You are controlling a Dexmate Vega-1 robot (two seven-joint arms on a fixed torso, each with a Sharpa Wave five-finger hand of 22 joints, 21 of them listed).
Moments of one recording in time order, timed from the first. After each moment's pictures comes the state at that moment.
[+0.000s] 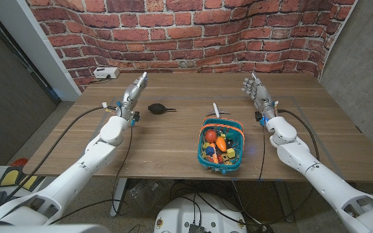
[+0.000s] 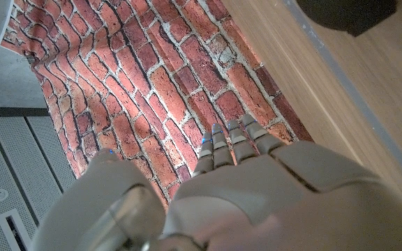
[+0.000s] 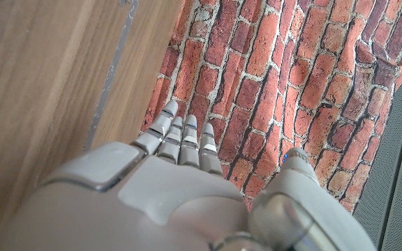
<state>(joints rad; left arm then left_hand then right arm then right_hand) 0.85 0.58 0.37 -1.32 -0.28 -0.44 0.22 0.38 -0.05 0.03 0.08 0.28 0.14 0.07 0.23 0.18 0.22 0.03 0.25 0.19 0.16 0.00 0.22 0.18 0.09 -0.01 0.29 0.18 -0.86 -0.50 -0.38 -1.32 0.54 0.40 -0.05 0.21 -0.01 0.24 -0.10 0.18 0.21 0.10 0.20 0.19 0.24 0.14 0.22 0.18 0.13 0.09 0.19 0.18 0.17 -0.02 0.49 0.17</state>
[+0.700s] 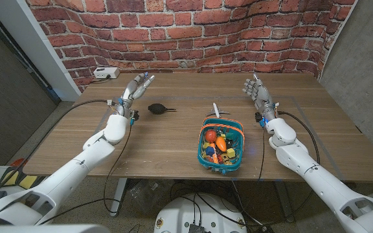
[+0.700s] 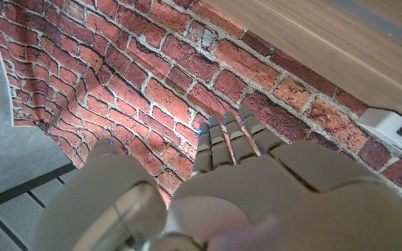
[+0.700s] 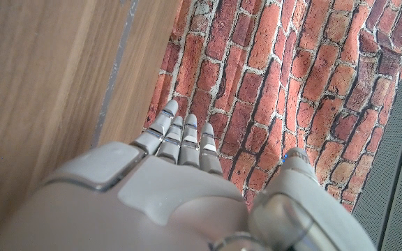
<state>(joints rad) 0.84 0.64 0.42 -1.37 0.07 -0.34 0.44 0.44 -0.02 0.04 0.06 0.28 0.23 0.05 0.25 0.18 0.30 0.00 0.26 0.19 0.24 -0.02 0.22 0.18 0.16 0.00 0.30 0.18 -0.87 -0.48 -0.37 -1.32 0.55 0.41 -0.07 0.21 -0.01 0.24 -0.10 0.18 0.21 0.11 0.20 0.19 0.24 0.14 0.22 0.18 0.14 0.08 0.19 0.18 0.18 -0.02 0.49 0.17</state>
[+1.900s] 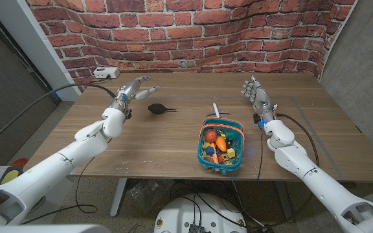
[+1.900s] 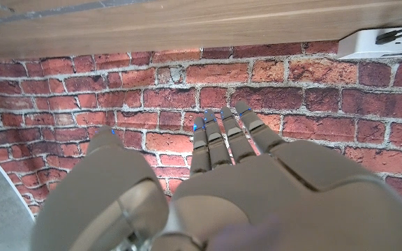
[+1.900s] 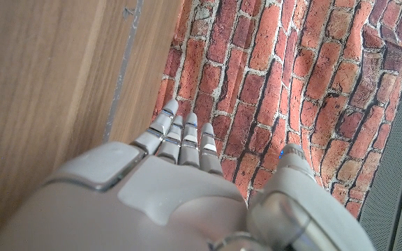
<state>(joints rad) 0.85 0.84 0.49 -1.68 0.37 0.14 0.38 0.54 -0.01 0.06 0.02 0.27 0.30 0.03 0.25 0.18 0.37 -0.04 0.25 0.19 0.31 -0.04 0.21 0.18 0.23 0.00 0.28 0.18 -0.91 -0.48 -0.37 -1.38 0.57 0.37 -0.09 0.23 0.01 0.26 -0.12 0.18 0.22 0.11 0.20 0.19 0.25 0.15 0.22 0.18 0.15 0.08 0.19 0.18 0.19 -0.02 0.48 0.17</state>
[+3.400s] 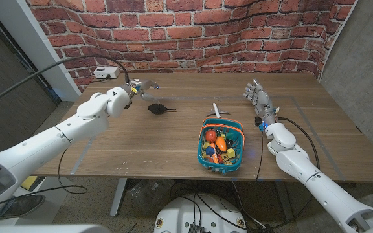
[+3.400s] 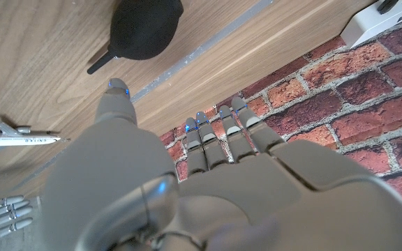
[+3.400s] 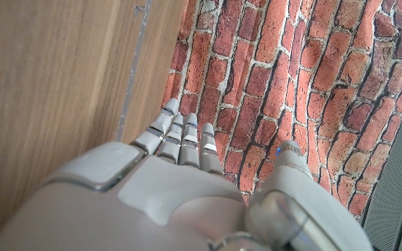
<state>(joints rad) 0.61 0.95 0.67 -1.80 0.66 0.30 -0.19 0.84 -0.03 0.12 -0.13 0.26 0.33 -0.05 0.22 0.19 0.41 -0.14 0.22 0.19 0.33 -0.04 0.19 0.18 0.32 -0.04 0.26 0.18 -0.96 -0.49 -0.35 -1.44 0.58 0.35 -0.15 0.26 0.03 0.27 -0.13 0.18 0.23 0.11 0.20 0.19 0.26 0.14 0.22 0.18 0.16 0.09 0.19 0.18 0.21 -0.02 0.47 0.17</state>
